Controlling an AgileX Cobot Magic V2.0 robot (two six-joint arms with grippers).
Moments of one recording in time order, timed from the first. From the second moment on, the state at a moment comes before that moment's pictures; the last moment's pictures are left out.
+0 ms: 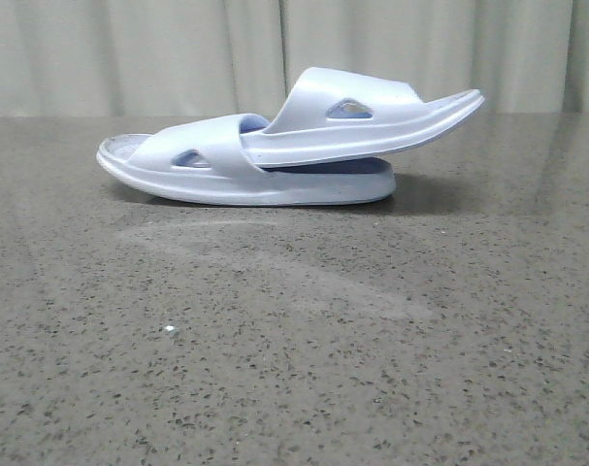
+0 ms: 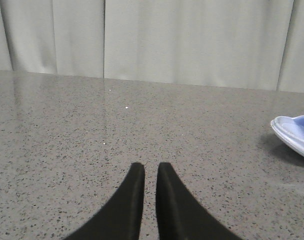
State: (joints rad) left arm -0.02 0.07 0.00 -0.13 0.03 0.06; right arm -0.10 0.37 -0.30 1.13 0.41 -1.01
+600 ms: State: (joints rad) left arm -0.02 0.07 0.00 -0.13 0.03 0.06; right arm -0.10 0.37 -0.30 1.13 0.41 -1.01
